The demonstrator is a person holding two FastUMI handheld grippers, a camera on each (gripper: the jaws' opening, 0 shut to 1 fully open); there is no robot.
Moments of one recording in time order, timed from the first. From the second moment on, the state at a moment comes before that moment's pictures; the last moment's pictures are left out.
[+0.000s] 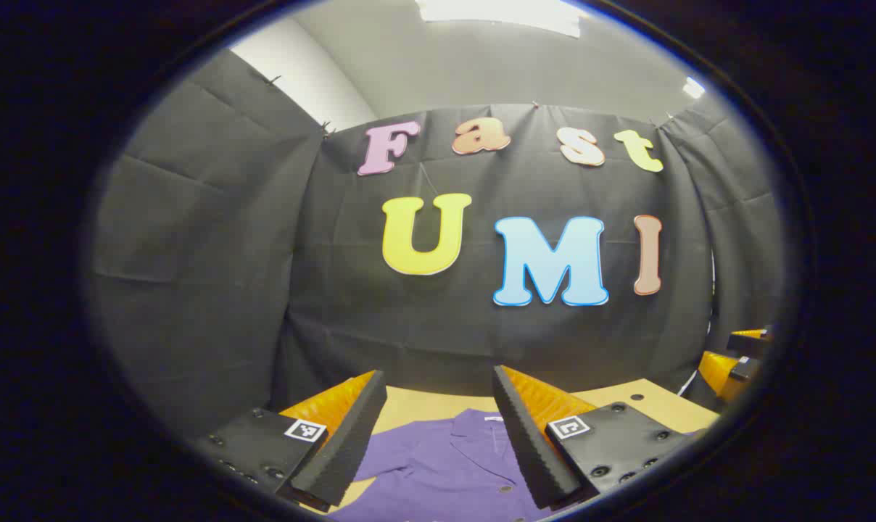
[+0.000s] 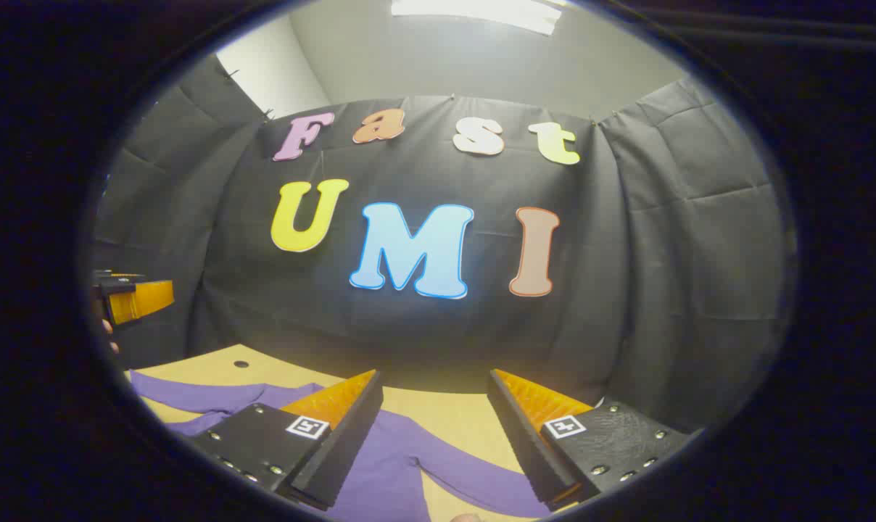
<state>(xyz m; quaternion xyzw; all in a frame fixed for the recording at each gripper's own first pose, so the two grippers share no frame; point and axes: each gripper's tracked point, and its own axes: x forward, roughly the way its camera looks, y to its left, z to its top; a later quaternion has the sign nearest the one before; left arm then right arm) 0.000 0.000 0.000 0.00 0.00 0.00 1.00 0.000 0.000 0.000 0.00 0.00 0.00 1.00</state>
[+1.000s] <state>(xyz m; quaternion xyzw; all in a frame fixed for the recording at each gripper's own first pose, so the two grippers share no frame) 0.023 -0.012 0.010 0.00 0.00 -0.06 1.00 -0.005 0.005 -0.017 0.04 0.06 -0.04 1.00</state>
